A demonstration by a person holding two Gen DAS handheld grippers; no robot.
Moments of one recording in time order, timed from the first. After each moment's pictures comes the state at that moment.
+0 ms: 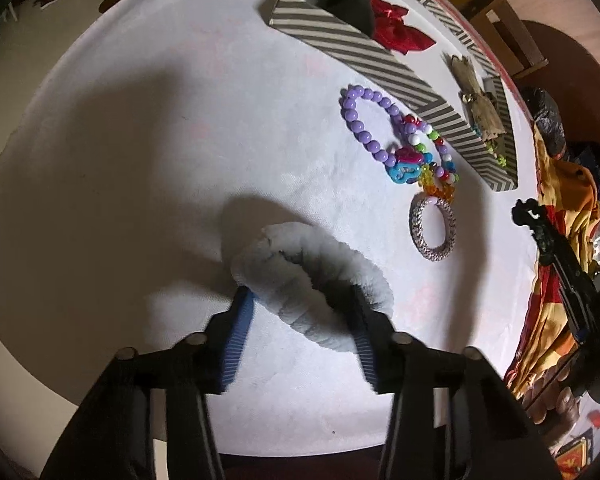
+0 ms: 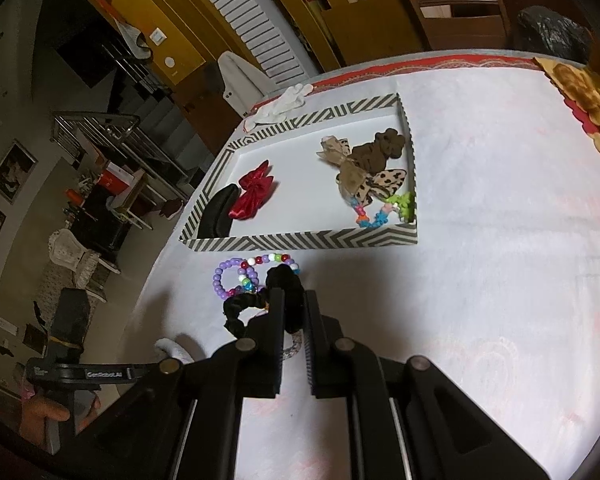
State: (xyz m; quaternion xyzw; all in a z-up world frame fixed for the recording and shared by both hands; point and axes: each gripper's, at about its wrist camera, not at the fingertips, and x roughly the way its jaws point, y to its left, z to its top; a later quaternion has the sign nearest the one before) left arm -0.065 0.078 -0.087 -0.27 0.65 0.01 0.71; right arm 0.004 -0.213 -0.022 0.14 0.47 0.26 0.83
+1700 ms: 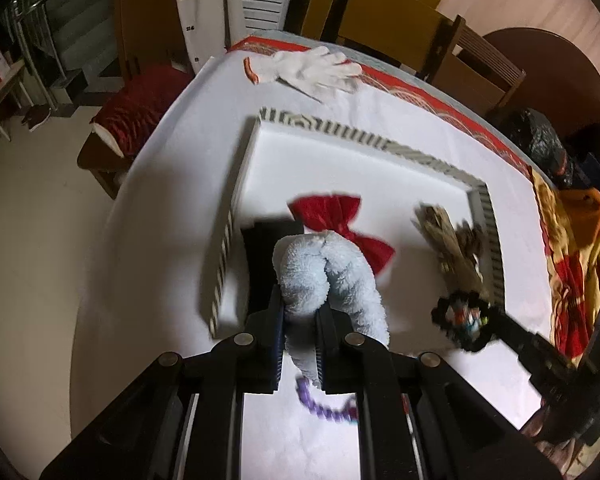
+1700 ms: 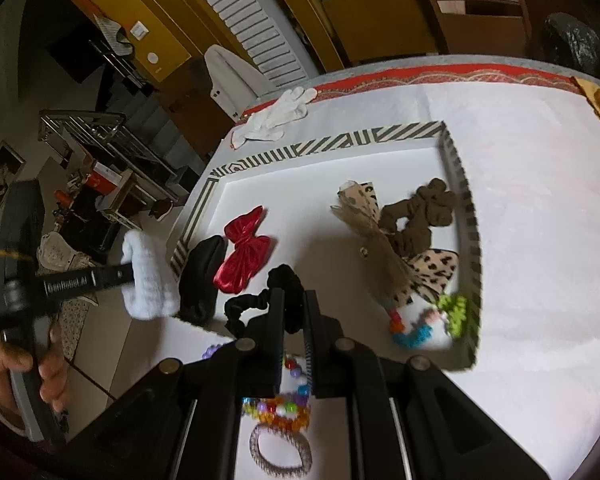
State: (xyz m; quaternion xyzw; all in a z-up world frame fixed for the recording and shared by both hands) left arm 0.122 0.096 -0.007 -0.15 0.55 0.02 0.82; right arm 0.121 -0.148 -0.032 0.13 0.49 0.25 0.82
